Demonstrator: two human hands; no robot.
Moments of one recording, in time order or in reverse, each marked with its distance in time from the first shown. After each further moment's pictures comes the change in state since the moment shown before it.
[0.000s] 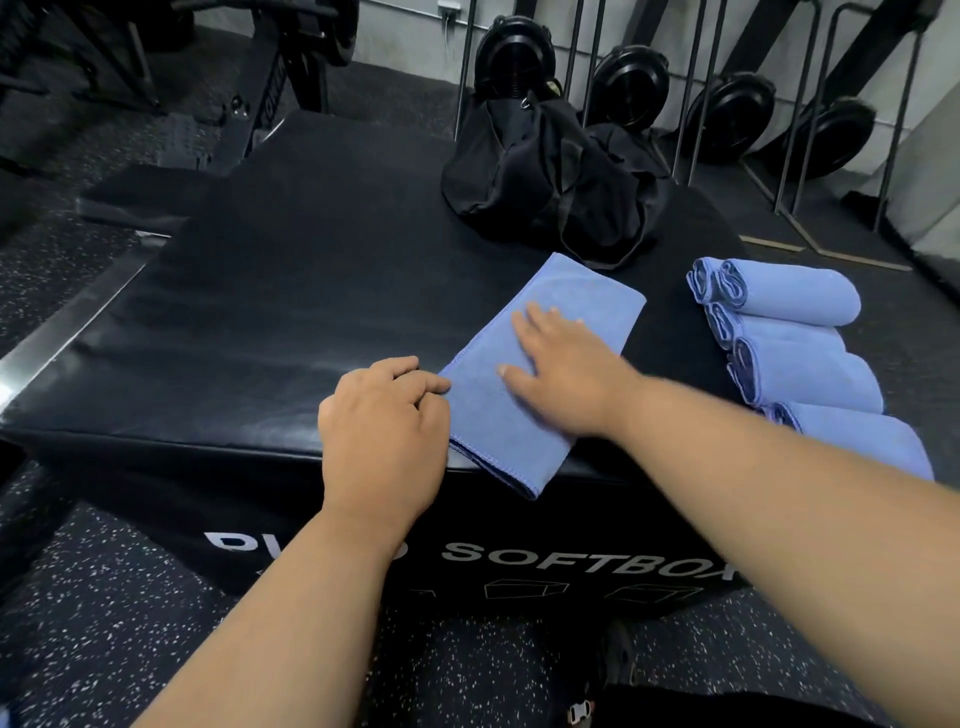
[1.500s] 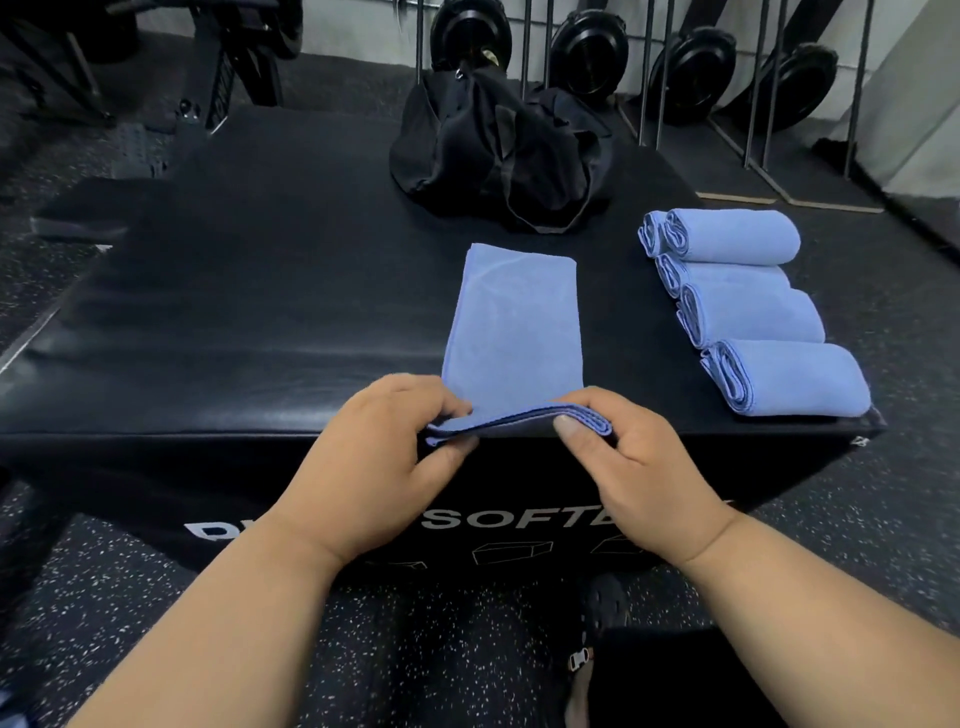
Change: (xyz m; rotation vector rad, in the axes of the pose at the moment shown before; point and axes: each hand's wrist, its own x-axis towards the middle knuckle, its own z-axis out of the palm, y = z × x) left_hand -0.041 0.016 -0.026 -0.068 -0.370 0.469; right_hand -0.179 0.003 0.021 0.910 0.353 0.035
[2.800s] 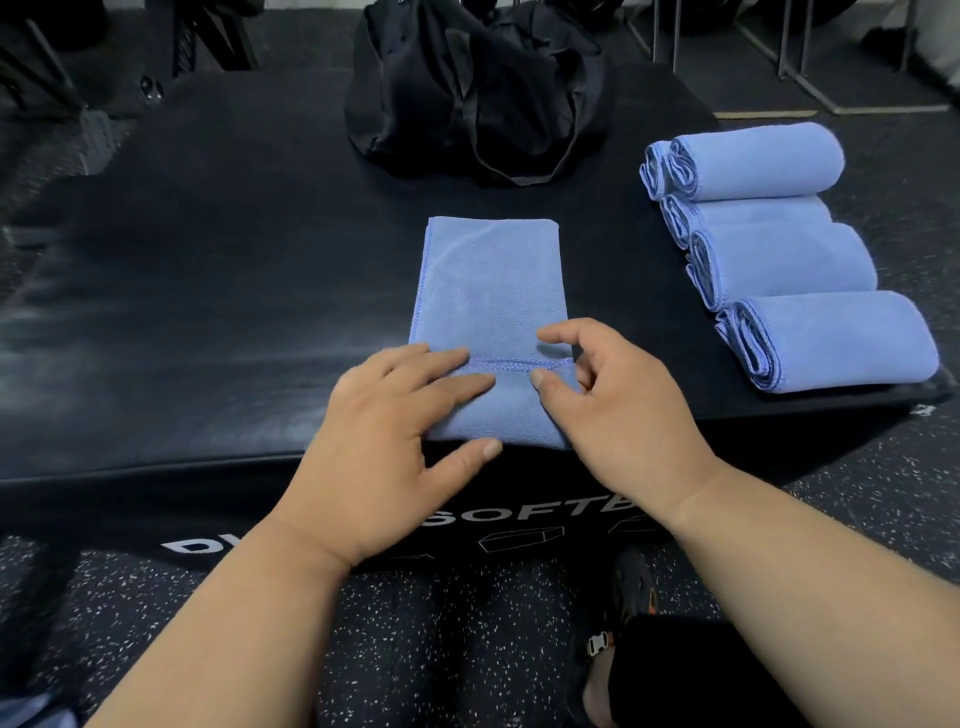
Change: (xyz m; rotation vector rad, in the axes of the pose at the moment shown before) left_hand 0.039 -0.002 0.043 0.191 -0.030 0.117; right_hand 0.046 0.033 -0.005 -0.096 0.160 0.191
